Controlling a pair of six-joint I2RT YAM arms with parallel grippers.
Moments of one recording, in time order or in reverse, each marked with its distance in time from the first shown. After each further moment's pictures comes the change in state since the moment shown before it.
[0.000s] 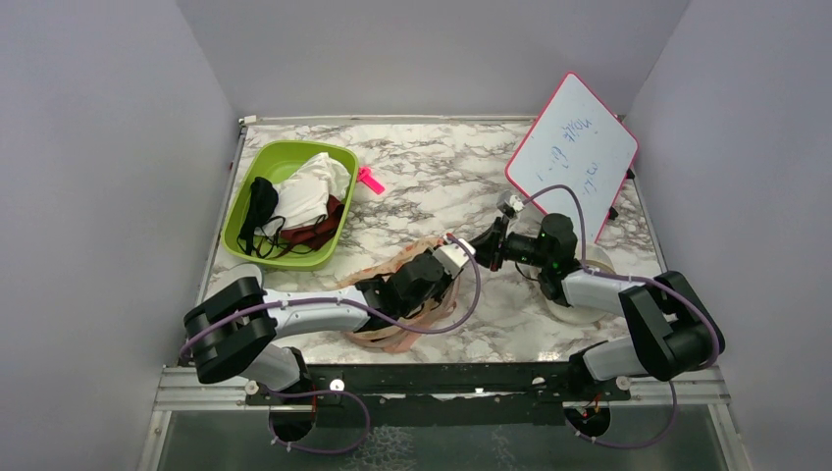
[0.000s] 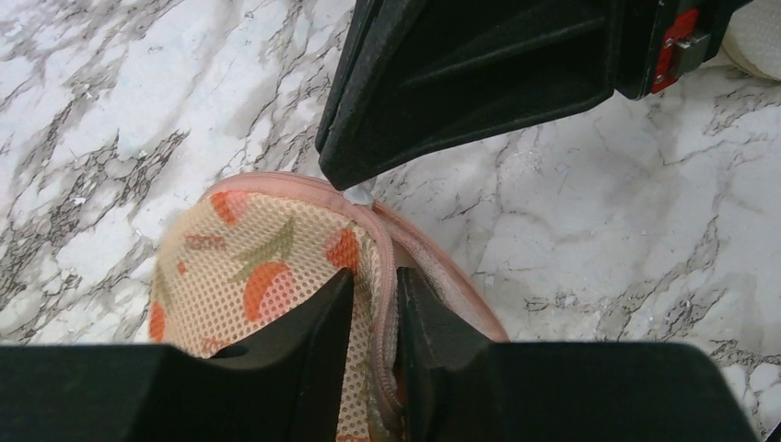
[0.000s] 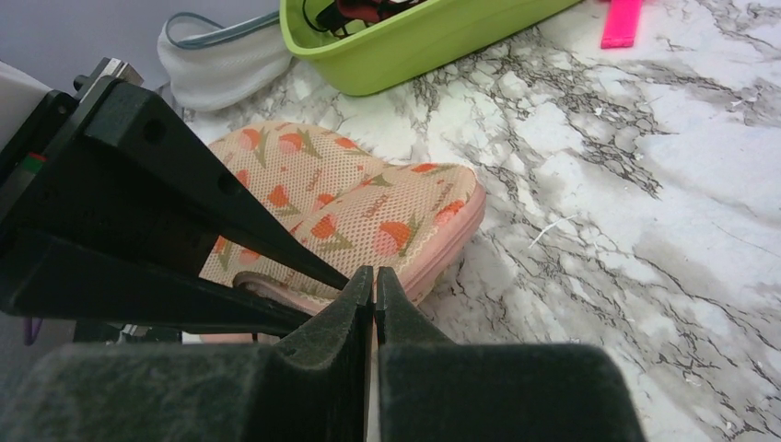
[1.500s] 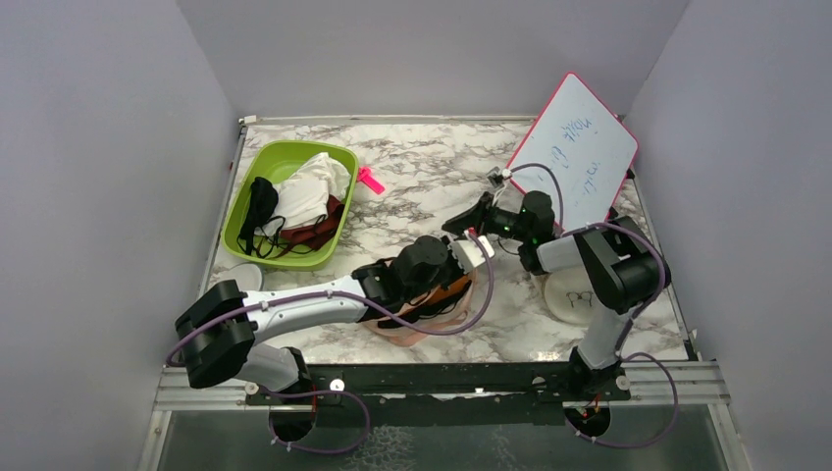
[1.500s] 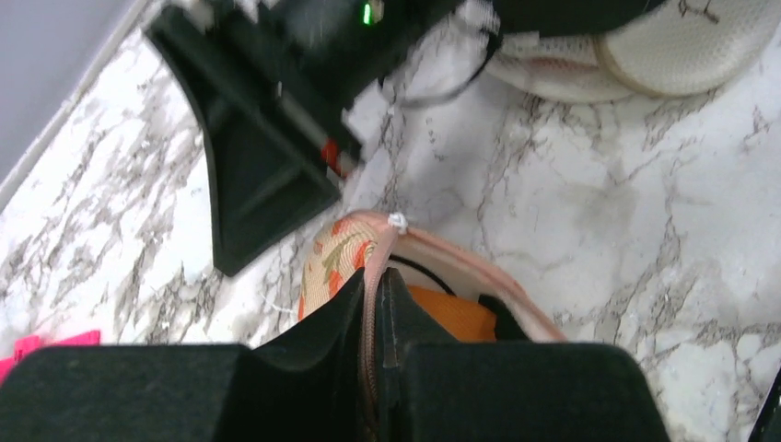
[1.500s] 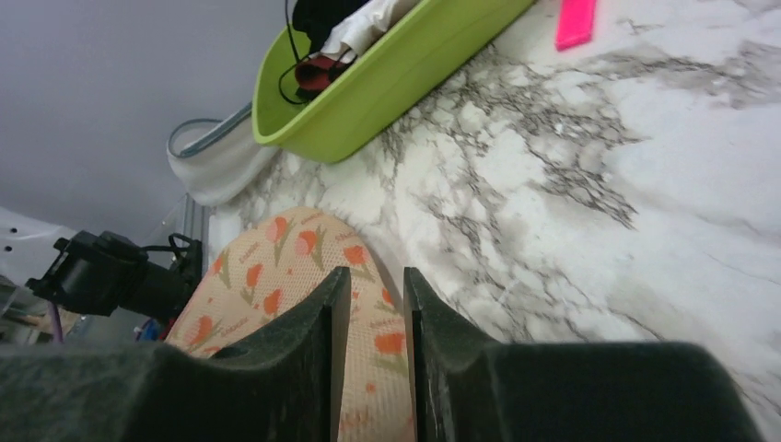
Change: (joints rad) left arm 0.000 -0.046 0.175 -0.135 0.145 0.264; right arm -0.008 0.442 0.261 0.246 0.011 0.336
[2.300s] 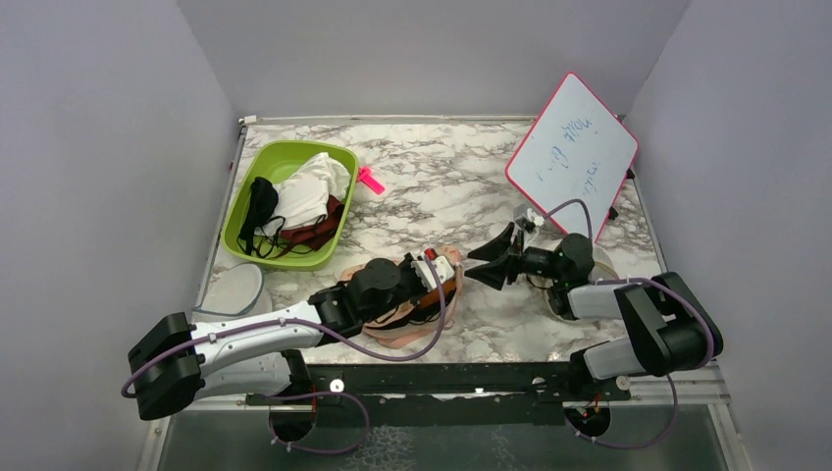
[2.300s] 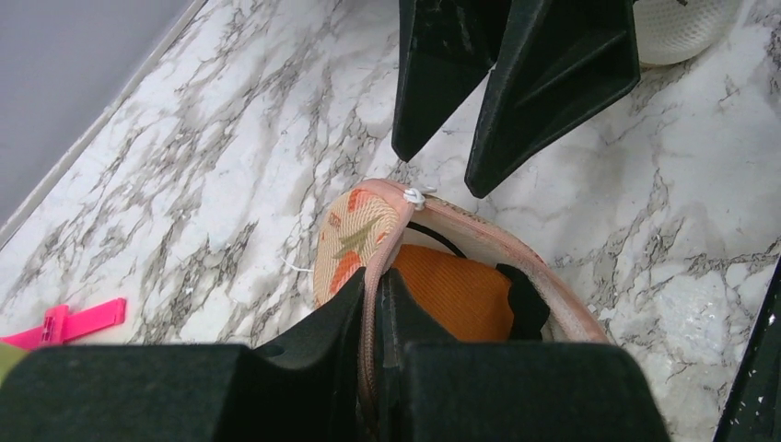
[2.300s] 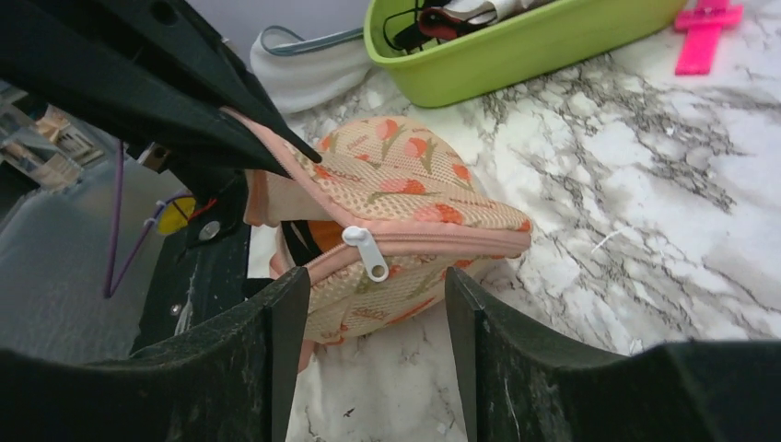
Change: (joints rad) left arm 0.008 -0.311 -0.299 0.101 0.019 0.031; right arm -0.078 -0.428 -0.416 0.098 -0.170 -0.159
